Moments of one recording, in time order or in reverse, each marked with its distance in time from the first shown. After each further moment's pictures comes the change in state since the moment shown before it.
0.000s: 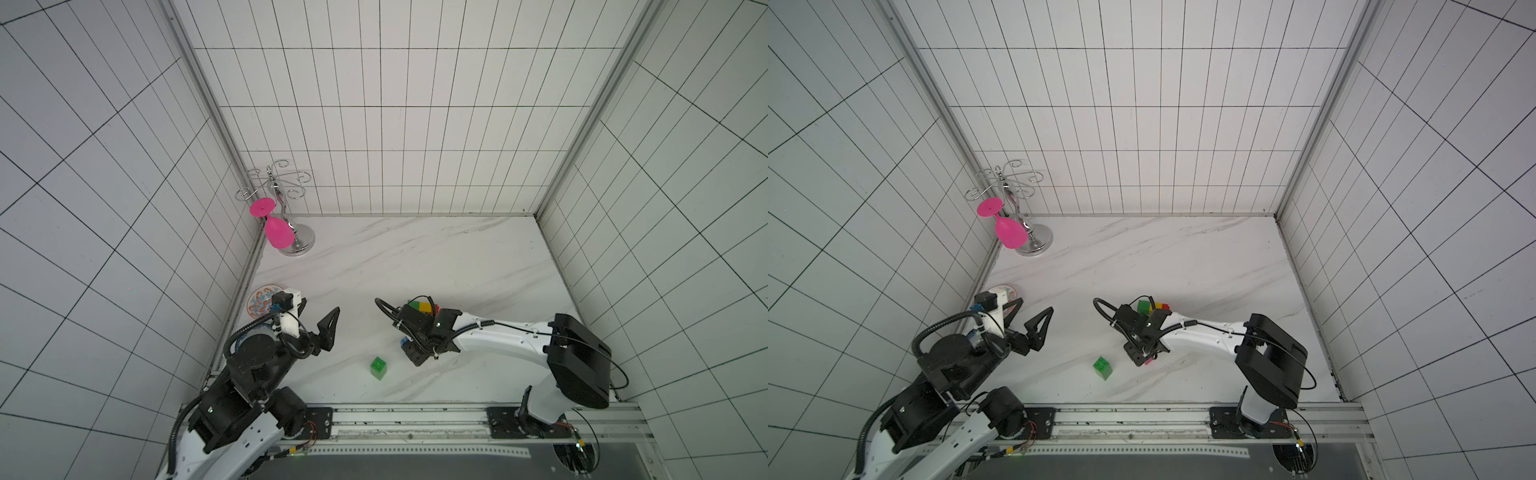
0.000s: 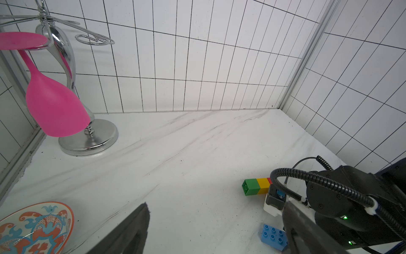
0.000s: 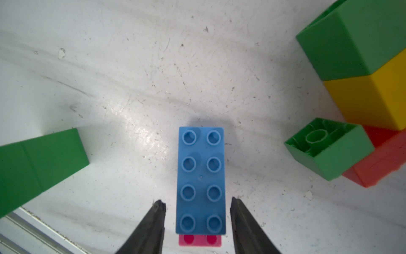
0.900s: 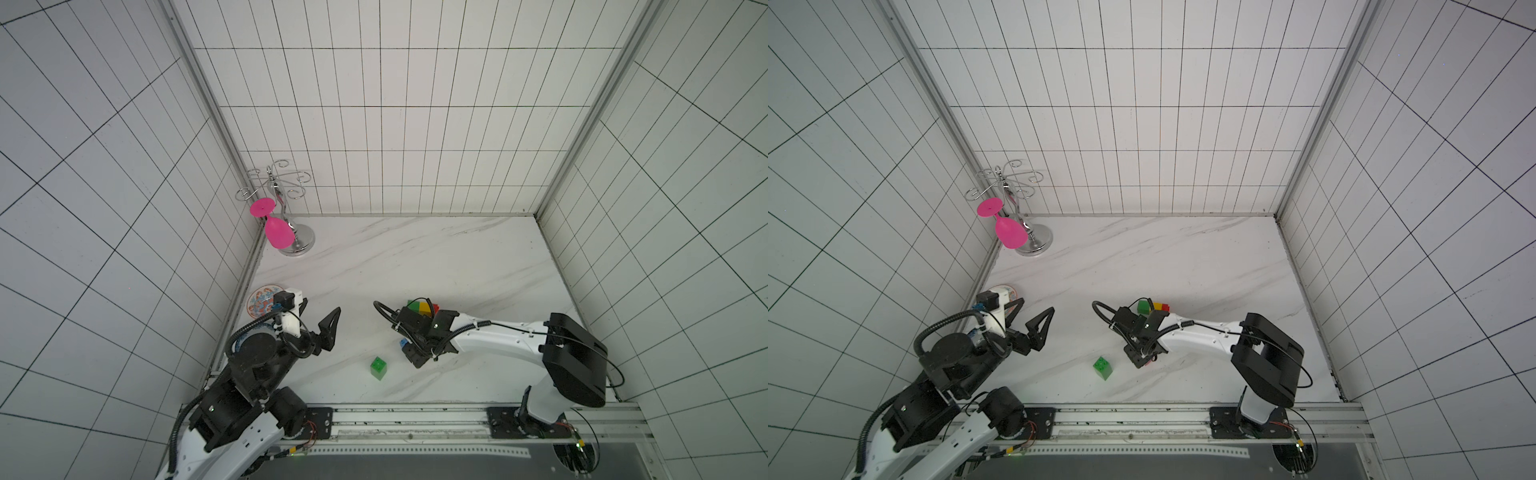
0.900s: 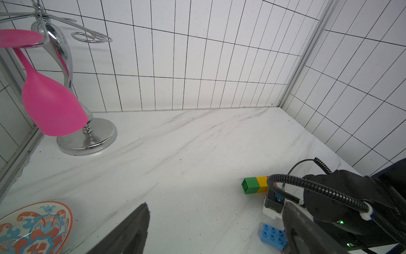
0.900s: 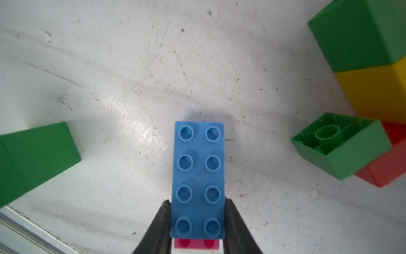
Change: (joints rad) left arm 0.000 0.010 0.000 0.000 0.006 0.001; right arm 0.005 0.011 0.000 -0.017 0.005 0.000
